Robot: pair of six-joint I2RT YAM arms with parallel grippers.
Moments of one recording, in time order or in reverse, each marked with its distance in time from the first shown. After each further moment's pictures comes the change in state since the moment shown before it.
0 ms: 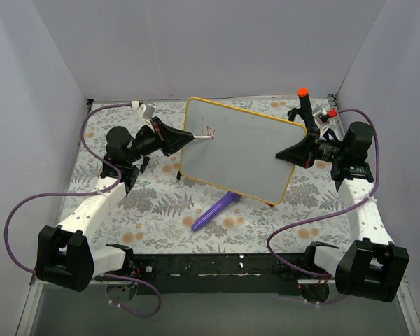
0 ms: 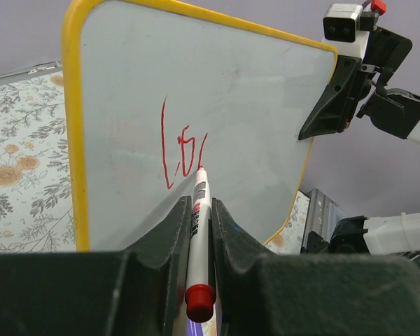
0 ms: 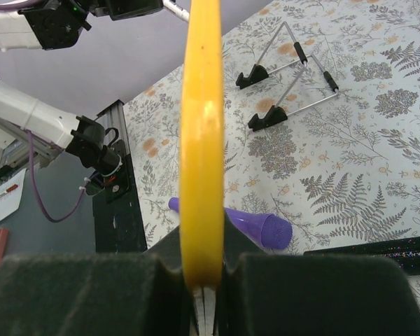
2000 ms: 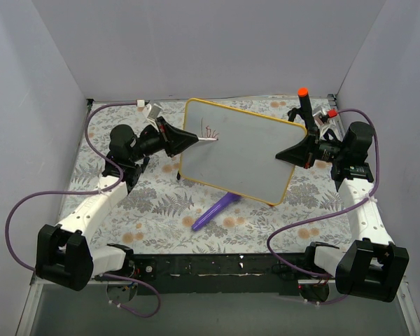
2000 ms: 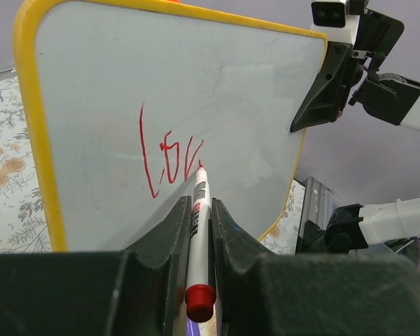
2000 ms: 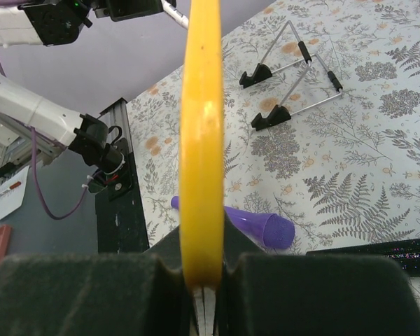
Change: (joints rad) left arm -0.039 0.007 0.031 -0.033 0.014 0.031; right arm 0.000 0.000 0.000 0.001 -0.013 0.000
